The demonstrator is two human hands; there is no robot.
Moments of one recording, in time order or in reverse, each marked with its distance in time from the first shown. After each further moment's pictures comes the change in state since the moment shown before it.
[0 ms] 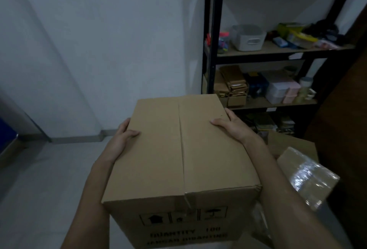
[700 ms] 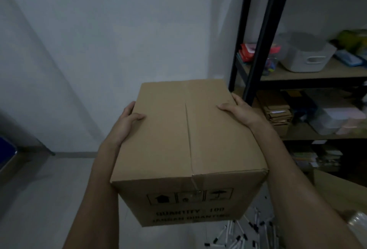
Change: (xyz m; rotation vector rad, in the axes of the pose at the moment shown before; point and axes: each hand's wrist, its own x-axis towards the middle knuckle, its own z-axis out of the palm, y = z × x) left_hand 0.312 0.089 -0.045 -0.033 0.101 0.032; right_hand 0.322 -0.146 0.060 -0.013 0.002 -0.066
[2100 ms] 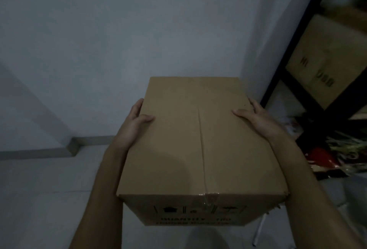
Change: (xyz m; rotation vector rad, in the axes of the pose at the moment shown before) left_hand 0.357 -0.419 -0.014 0.019 -0.145 -0.016; right_hand 0.345 0.336 0.207 0.027 0.142 0.032
